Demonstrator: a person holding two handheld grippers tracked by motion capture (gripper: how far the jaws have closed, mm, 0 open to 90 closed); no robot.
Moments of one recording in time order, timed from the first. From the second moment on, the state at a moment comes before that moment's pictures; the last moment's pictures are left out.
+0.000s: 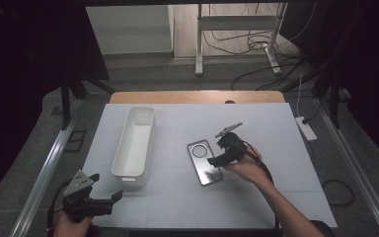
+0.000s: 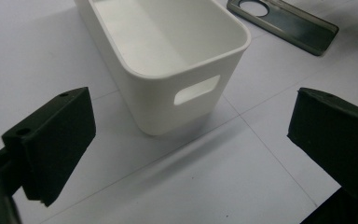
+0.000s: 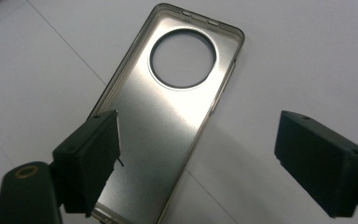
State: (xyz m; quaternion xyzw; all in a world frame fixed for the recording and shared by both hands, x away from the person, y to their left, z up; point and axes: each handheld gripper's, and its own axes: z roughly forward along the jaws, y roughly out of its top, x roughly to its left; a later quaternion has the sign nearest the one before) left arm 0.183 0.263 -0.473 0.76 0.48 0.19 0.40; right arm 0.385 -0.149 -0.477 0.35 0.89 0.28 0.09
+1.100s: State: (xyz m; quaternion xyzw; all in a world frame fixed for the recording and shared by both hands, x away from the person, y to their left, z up) left arm 0.183 0.264 -0.474 0.76 0.48 0.19 0.40; right arm 0.391 -0.153 -0.506 0.37 0.90 0.24 0.02
